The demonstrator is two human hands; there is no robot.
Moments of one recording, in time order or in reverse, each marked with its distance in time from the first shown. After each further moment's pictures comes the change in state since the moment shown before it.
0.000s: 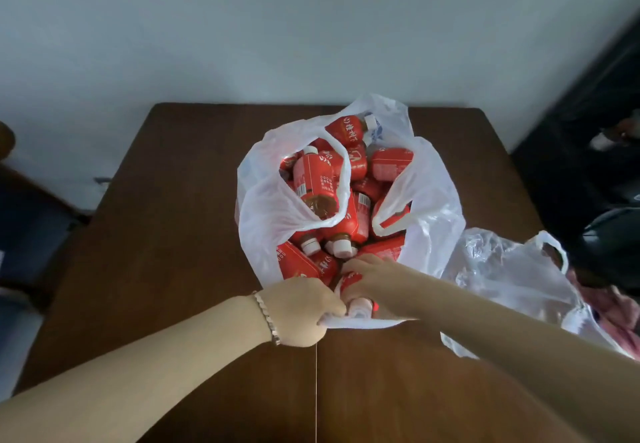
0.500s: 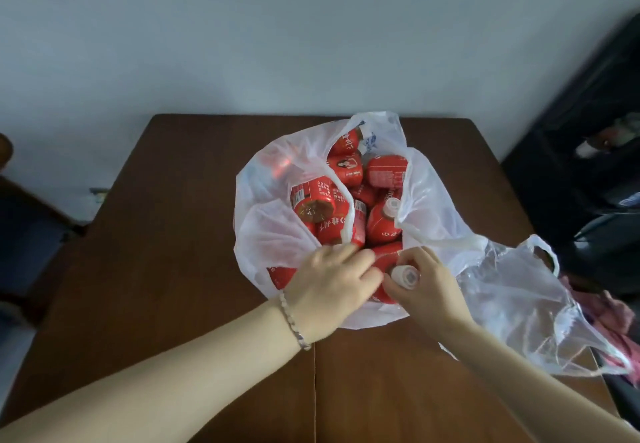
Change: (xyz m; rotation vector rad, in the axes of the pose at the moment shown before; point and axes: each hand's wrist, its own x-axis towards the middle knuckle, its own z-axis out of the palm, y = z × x) left_hand 0.012 0.020 -0.004 0.429 0.728 0.146; right_hand -0.041 -0.010 0.026 0.787 0.850 0.665
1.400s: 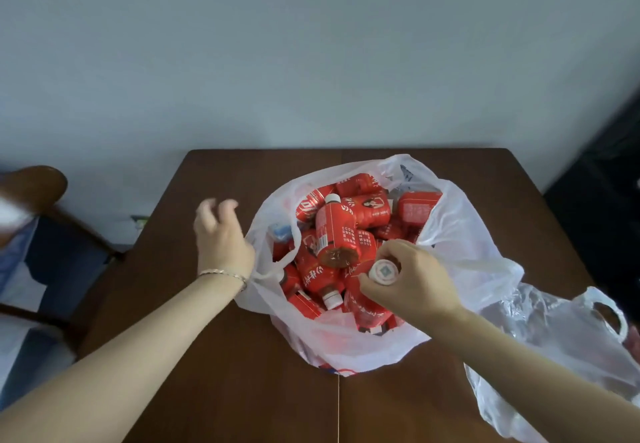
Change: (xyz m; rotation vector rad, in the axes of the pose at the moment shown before) left_hand -0.013 -0.145 -0.005 -0.226 0.132 -1.208; right_hand 0.066 -0.073 0.003 -0.082 -0.094 -0.242
